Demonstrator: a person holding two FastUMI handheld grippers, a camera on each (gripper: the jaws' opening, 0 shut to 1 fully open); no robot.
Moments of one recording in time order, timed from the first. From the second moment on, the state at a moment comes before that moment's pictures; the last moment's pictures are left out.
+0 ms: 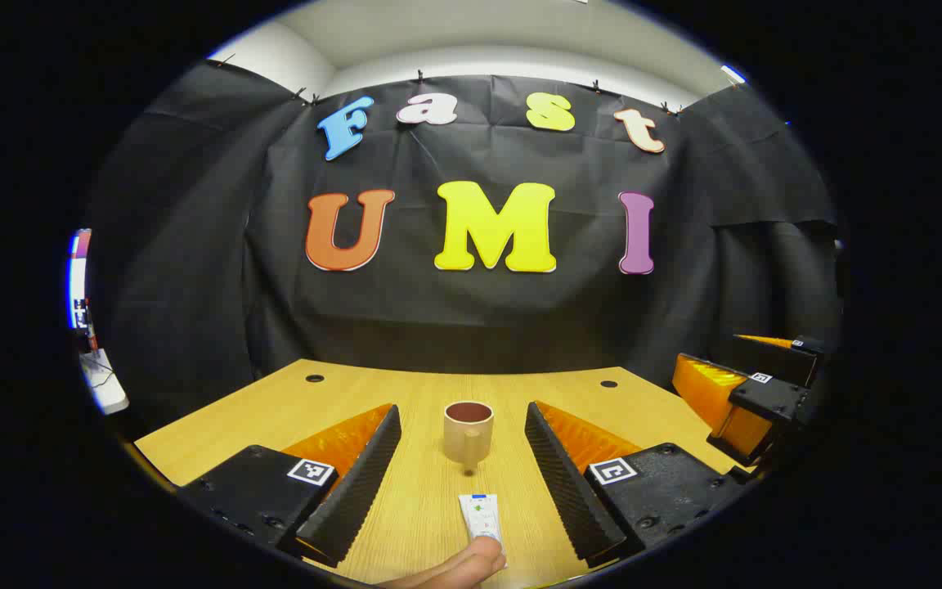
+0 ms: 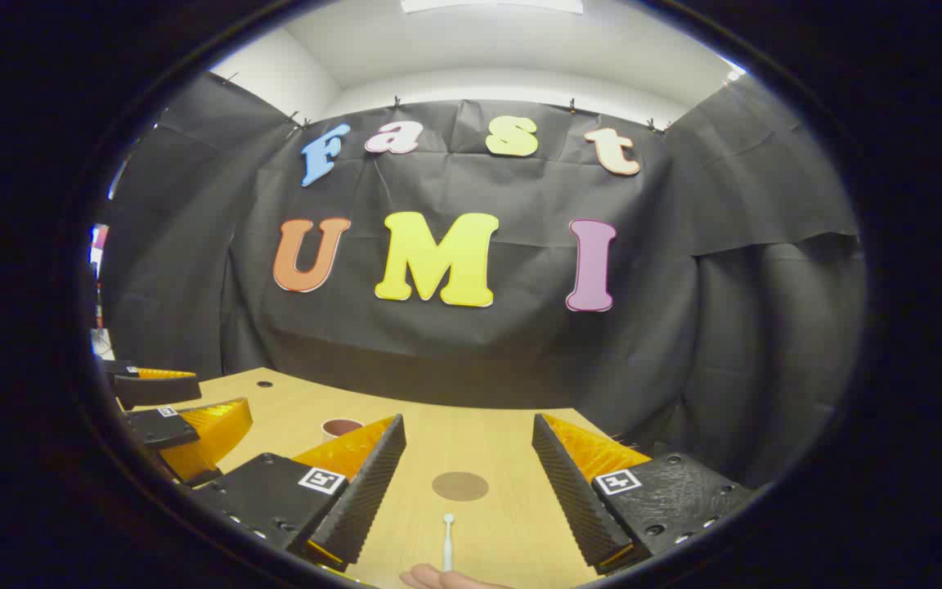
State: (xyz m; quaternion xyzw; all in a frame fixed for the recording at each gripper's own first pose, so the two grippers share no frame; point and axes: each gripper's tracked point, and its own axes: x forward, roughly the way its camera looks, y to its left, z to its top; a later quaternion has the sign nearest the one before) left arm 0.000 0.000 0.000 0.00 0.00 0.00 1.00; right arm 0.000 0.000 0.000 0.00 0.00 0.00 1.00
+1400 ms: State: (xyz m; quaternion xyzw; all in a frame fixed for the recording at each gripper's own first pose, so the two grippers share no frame) left arm 0.029 0.013 -0.062 0.00 0.09 0.03 1.00; right arm 0.016 -0.010 -0.041 0.00 0.04 -0.01 1.00
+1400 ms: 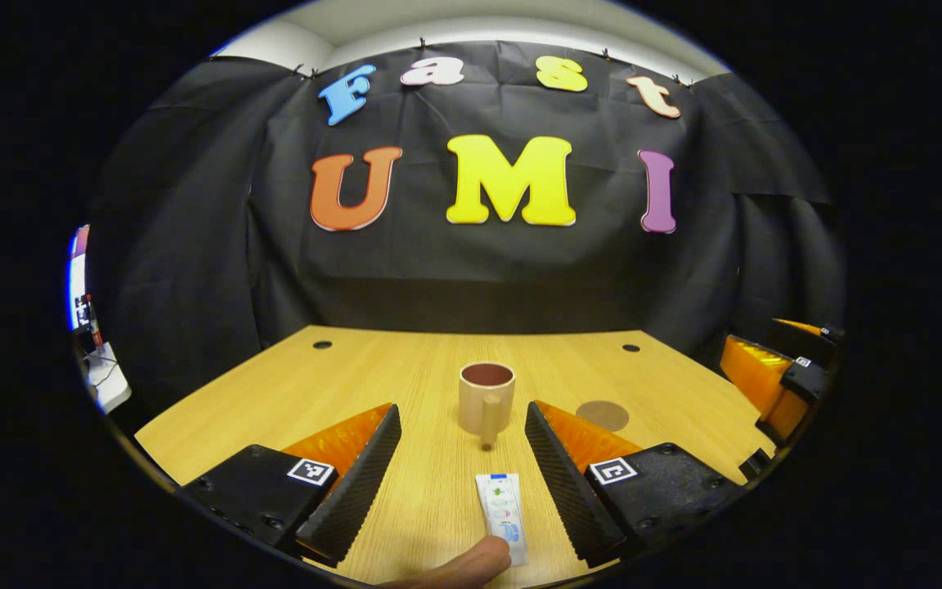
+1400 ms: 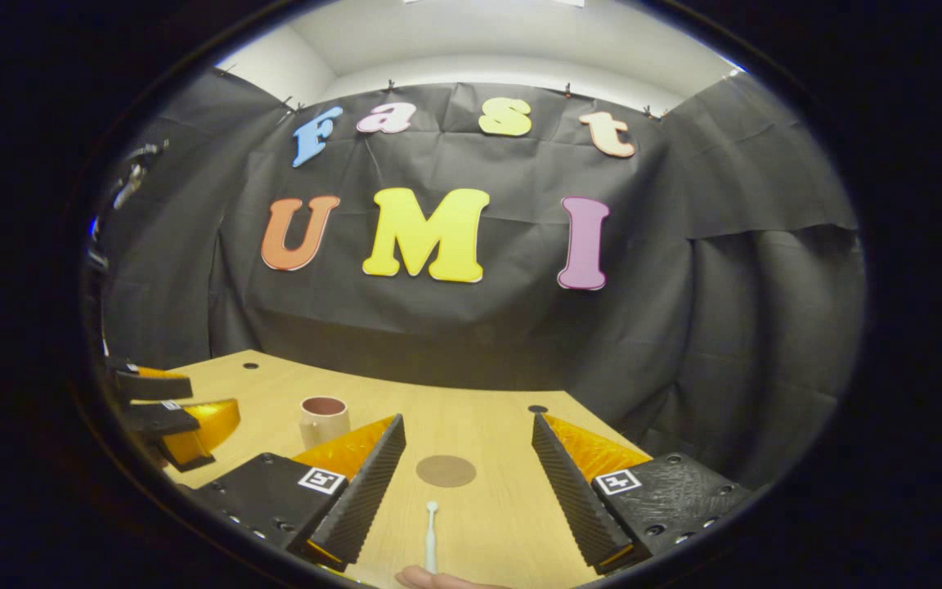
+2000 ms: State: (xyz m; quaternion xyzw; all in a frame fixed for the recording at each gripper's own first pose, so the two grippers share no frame) left arm 0.006 -0.008 -0.157 0.04 0.25 0.02 0.97; right arm 0.016 -0.011 -0.134 -0.01 0.12 0.02 0.99
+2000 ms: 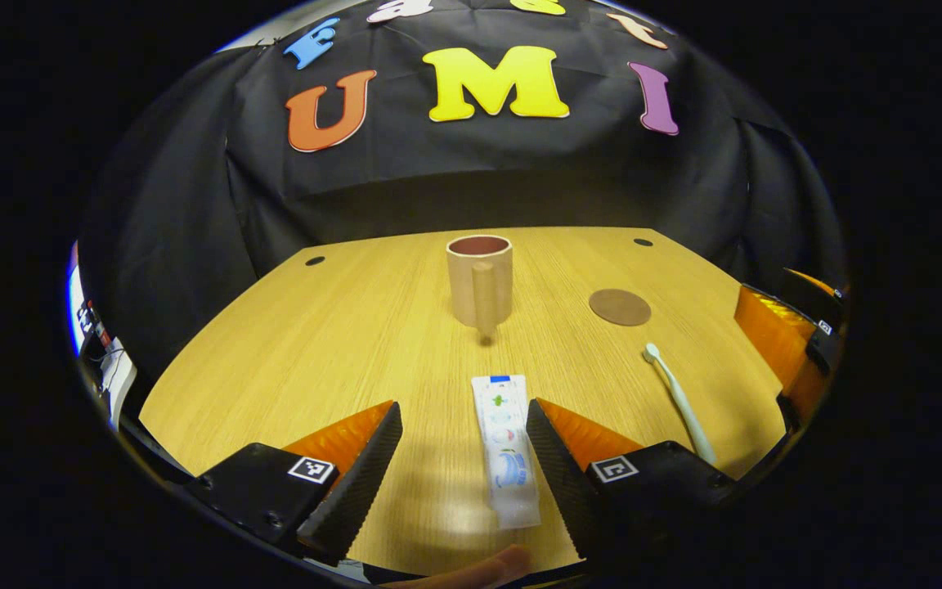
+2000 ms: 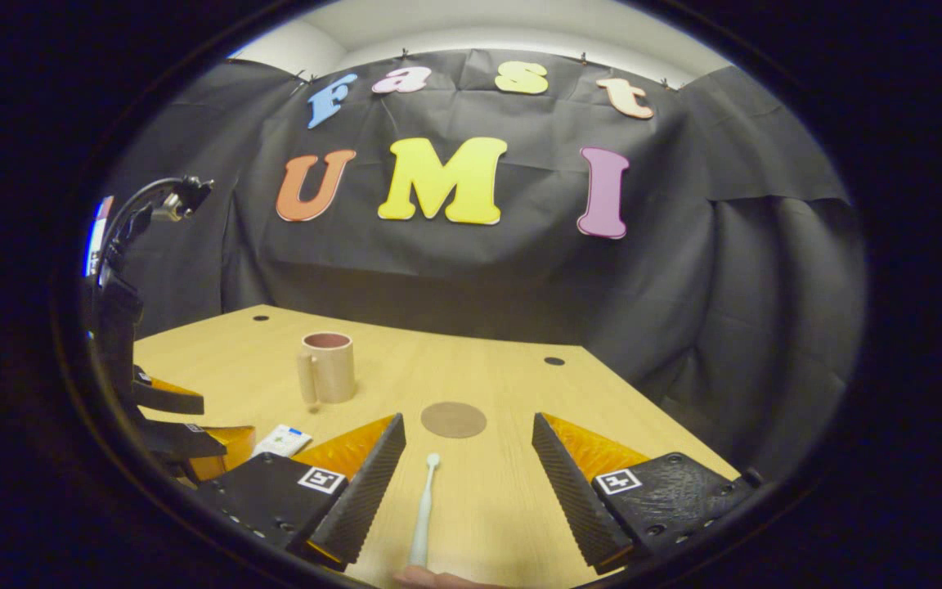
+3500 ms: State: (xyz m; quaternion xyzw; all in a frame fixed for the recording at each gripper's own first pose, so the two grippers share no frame) left arm 0.017 -0.025 -0.108 0.02 0.20 0.02 0.98; right arm 0.035 -0.024 -0.187 0.02 0.20 0.02 0.98
